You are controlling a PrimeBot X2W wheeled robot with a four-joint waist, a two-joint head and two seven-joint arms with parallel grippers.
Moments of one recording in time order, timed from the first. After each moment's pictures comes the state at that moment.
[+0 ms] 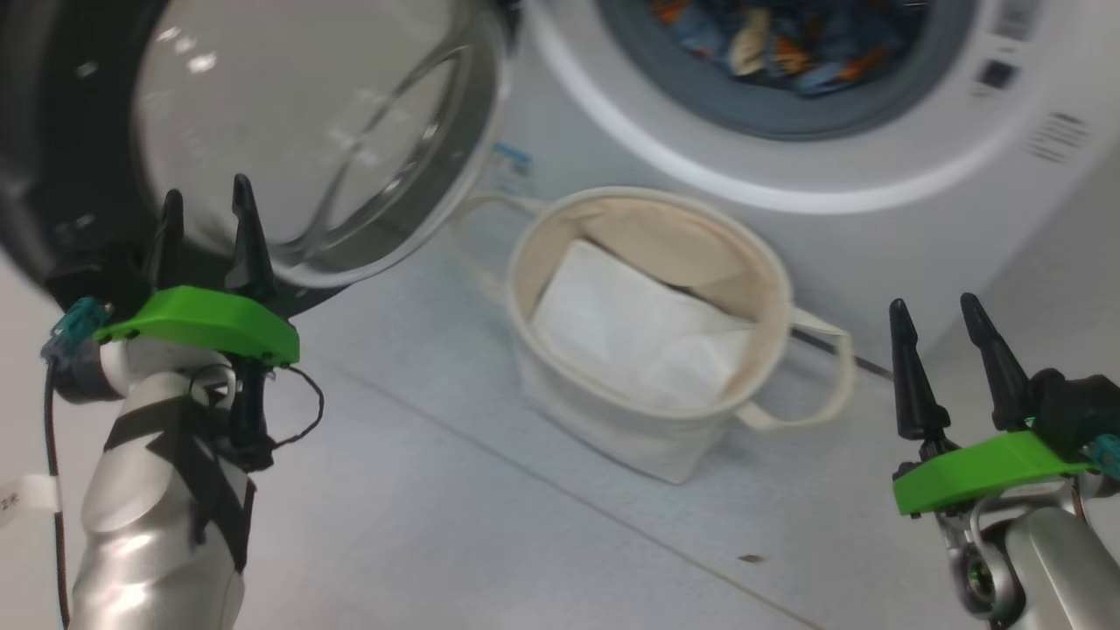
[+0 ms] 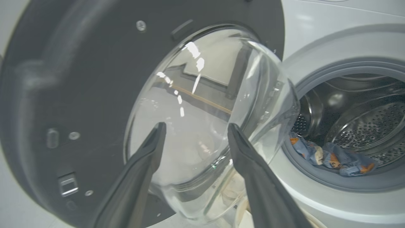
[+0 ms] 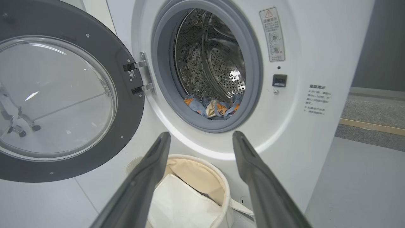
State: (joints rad) left arm -0.74 0.10 0.02 0.77 -0.35 -0.05 -0.25; right arm -0.23 -0.31 0.19 0.17 0.41 0.13 -0.25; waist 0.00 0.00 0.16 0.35
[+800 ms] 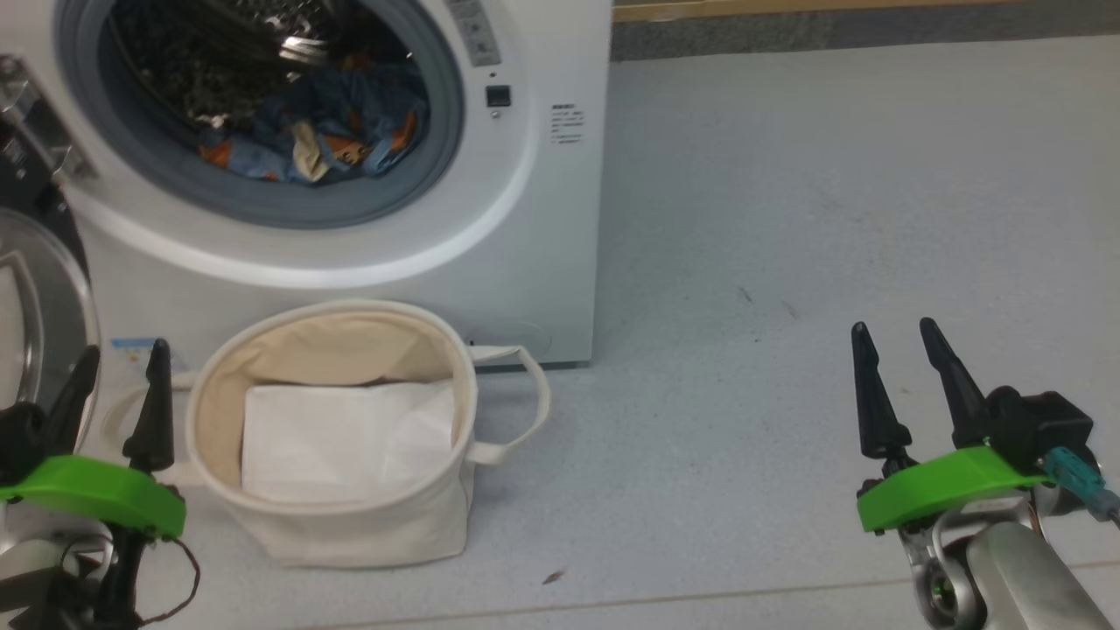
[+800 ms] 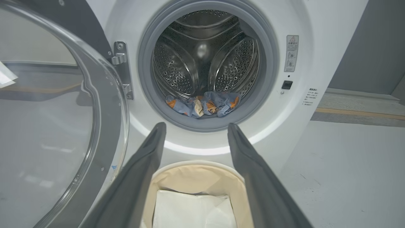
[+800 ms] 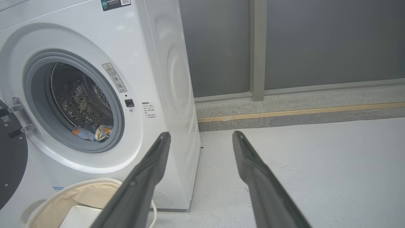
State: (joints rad) left arm -0.38 0.38 -0.05 0.52 -0.47 -0.13 -0.19; right arm -0.22 -0.24 0.21 0.21 0.39 0.13 -0.25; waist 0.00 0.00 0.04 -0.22
